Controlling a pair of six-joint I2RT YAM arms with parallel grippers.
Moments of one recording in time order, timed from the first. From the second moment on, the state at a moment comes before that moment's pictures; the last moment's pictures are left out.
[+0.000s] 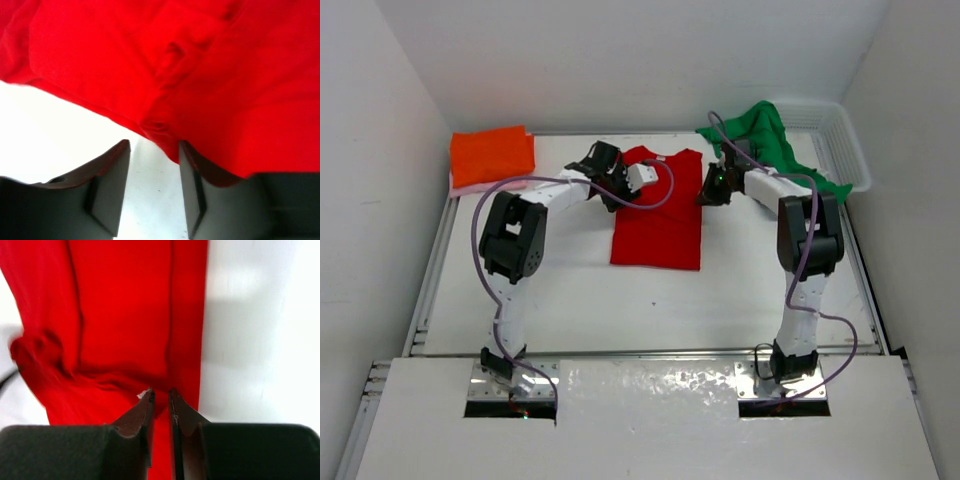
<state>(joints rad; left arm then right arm) -0.40 2.11 1.61 -0.42 0.28 0.80 0.16 2.07 1.44 -0.35 -0.28 0.47</state>
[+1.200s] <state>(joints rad) -0.45 1.94 1.25 -0.53 0.47 0.61 0.19 2.17 1.43 -0.18 -0.35 0.41</state>
